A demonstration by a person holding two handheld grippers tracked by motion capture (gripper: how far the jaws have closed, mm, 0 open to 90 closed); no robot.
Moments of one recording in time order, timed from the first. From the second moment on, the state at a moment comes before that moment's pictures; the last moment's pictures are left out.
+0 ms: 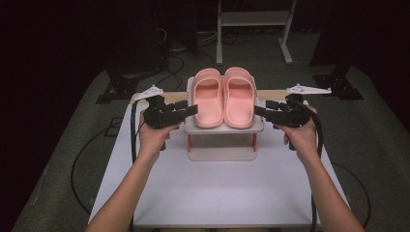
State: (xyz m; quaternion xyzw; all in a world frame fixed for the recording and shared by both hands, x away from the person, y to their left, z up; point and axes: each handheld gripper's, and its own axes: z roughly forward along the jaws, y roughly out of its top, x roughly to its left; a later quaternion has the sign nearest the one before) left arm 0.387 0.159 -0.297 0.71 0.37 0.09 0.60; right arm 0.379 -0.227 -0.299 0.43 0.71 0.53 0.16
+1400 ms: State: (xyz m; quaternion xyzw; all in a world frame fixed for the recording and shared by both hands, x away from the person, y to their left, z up) left arm 0.362 0.173 -0.315 0.70 0.37 0.08 0.60; right arm 0.349 -0.239 -0.316 0.41 0.72 0.53 0.15
